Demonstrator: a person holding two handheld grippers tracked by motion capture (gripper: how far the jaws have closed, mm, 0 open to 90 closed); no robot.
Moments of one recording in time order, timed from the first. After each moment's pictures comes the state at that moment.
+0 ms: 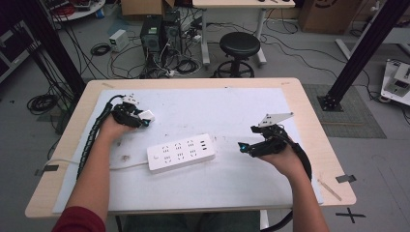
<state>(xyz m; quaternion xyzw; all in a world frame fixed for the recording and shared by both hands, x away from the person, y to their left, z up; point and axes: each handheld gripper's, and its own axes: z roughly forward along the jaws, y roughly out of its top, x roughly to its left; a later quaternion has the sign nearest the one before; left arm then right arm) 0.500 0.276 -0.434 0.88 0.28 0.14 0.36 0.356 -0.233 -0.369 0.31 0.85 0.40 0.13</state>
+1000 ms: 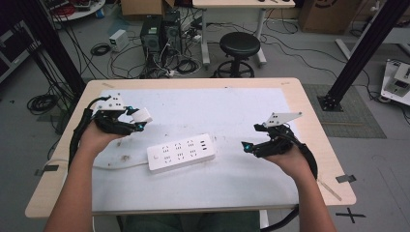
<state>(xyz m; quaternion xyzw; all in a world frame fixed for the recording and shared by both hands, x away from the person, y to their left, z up) 0.395 0.260 -0.347 0.86 0.22 0.19 0.43 0.344 -0.241 -0.353 0.30 0.85 0.42 0.14</state>
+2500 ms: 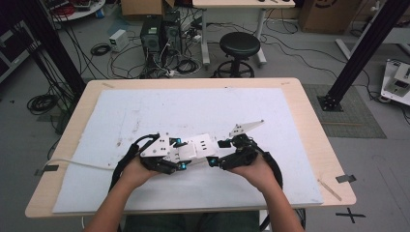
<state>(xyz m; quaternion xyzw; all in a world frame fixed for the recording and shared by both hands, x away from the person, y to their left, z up) 0.319 0.135 -0.390 0.86 0.04 0.16 0.49 0.332 -0.151 -0.381 0.29 0.84 0.46 -0.02</state>
